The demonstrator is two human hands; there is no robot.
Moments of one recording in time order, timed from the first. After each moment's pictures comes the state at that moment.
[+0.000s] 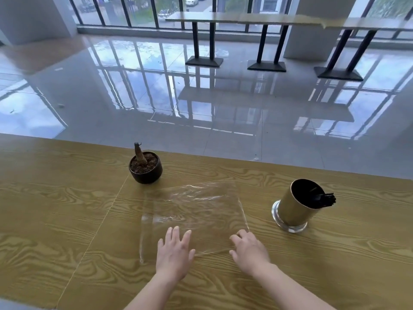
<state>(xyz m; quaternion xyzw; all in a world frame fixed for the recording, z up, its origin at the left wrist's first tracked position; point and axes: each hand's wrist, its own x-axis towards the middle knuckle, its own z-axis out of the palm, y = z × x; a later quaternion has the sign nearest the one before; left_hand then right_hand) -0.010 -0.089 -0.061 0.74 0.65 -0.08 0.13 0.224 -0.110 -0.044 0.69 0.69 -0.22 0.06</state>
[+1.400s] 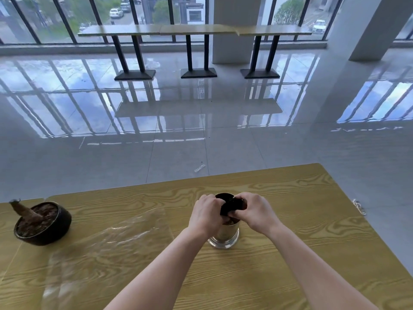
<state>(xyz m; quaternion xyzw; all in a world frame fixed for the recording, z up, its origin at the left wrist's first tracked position) 0.310 0.005 0.063 0.86 0.42 0.06 0.26 0.463 -0.068 0.068 0.78 0.49 -0.29 -0.27</state>
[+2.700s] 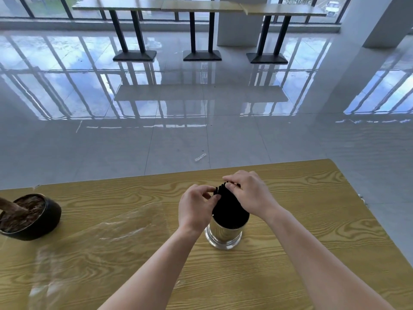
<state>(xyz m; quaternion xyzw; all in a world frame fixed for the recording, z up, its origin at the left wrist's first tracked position) 0.302 0.031 0.047 0.70 0.53 0.28 0.39 0.466 -0.009 0.071 0.75 0.59 -0.19 -0.23</state>
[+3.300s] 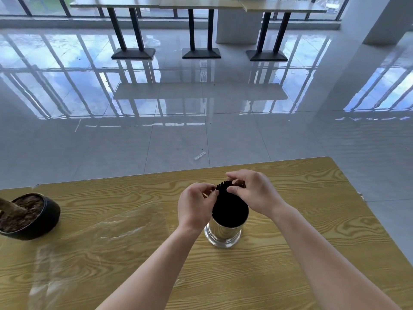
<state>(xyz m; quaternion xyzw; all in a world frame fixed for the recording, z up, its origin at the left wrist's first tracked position) 0.305 0.030 0.048 0.69 0.53 0.30 0.39 0.478 -0.017 0.076 0.73 0.59 -0.22 -0.28</state>
